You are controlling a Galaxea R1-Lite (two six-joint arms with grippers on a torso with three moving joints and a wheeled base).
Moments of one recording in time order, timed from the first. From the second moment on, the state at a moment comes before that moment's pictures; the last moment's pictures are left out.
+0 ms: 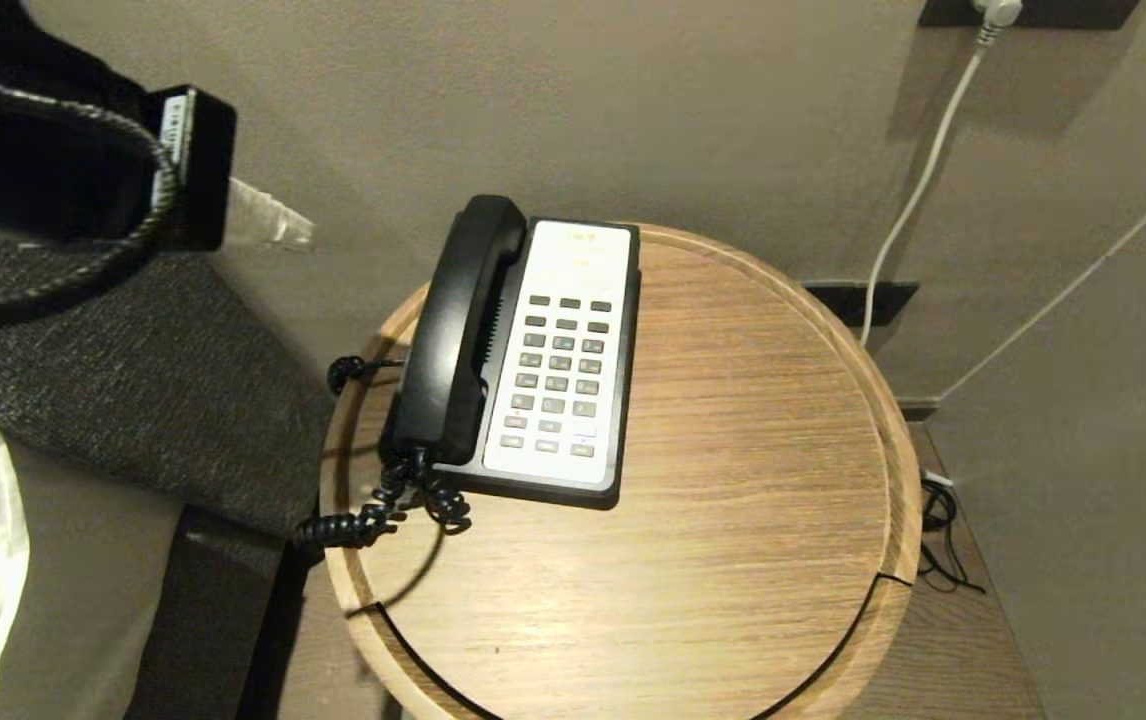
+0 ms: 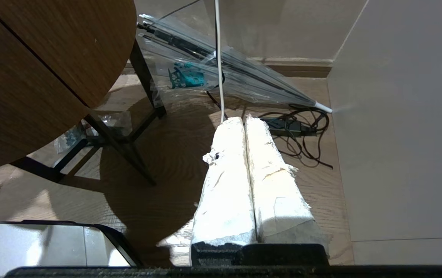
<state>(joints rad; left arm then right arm) -0.59 1.50 -1.89 0.91 0.15 -0.20 0.01 0.01 0.00 0.00 0.01 -0.05</state>
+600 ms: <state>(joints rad) -0.73 1.60 -1.91 0.91 0.29 -0.22 0.01 0.01 0.00 0.00 0.01 -0.05</state>
